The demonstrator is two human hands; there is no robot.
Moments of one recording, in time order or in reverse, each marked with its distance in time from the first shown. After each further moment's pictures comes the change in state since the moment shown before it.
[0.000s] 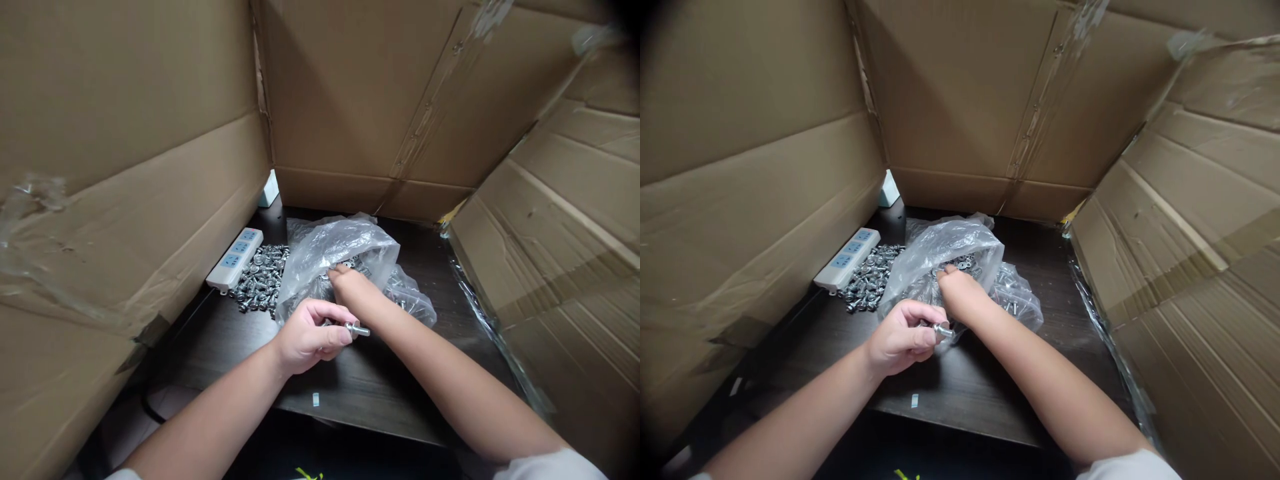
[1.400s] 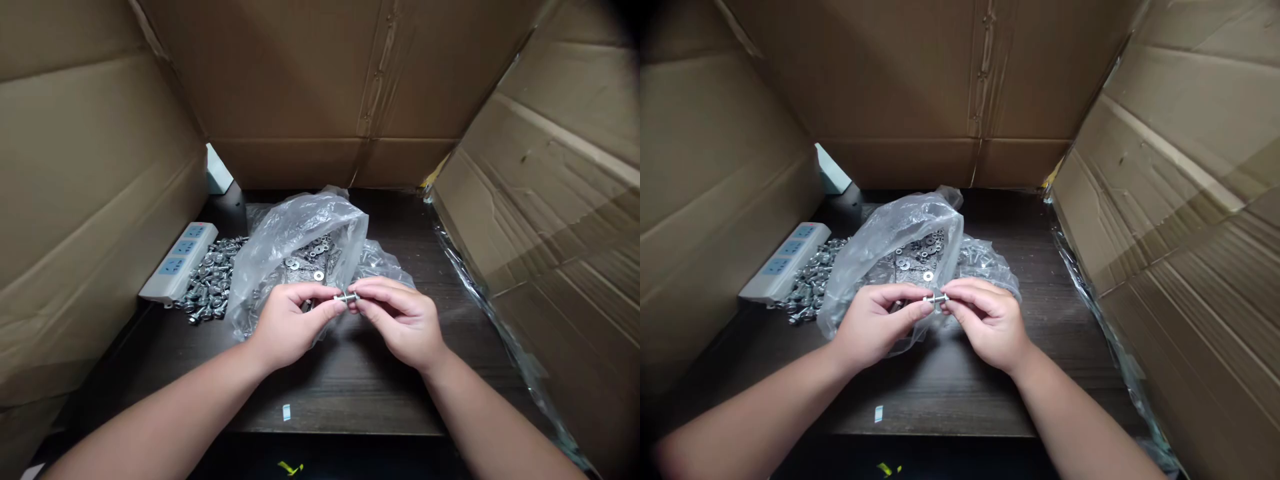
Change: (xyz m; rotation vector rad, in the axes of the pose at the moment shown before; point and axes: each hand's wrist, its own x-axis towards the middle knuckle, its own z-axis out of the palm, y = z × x) left_hand 0.044 0.002 0.018 0.880 0.199 0.237; right_hand -0.101 0.036 -0.003 0.913 0.632 -0.036
